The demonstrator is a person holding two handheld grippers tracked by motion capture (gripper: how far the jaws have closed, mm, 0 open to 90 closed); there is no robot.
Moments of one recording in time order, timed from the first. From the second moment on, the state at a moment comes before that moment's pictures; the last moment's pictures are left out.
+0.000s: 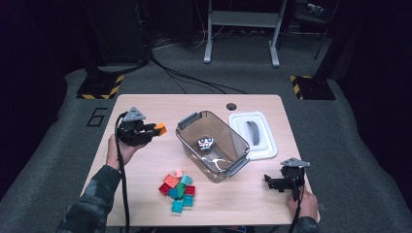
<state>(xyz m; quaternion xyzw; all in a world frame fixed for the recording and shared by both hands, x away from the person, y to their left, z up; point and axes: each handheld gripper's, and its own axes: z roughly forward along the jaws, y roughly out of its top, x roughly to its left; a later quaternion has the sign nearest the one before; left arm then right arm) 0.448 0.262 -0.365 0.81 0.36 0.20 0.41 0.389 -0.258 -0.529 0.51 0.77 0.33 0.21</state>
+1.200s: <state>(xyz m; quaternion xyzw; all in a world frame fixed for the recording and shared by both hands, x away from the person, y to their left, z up) 0.472 0.187 -0.385 0.85 0.33 0.17 0.37 0.389 -0.259 -0.529 0.51 0.77 0.33 0.21</state>
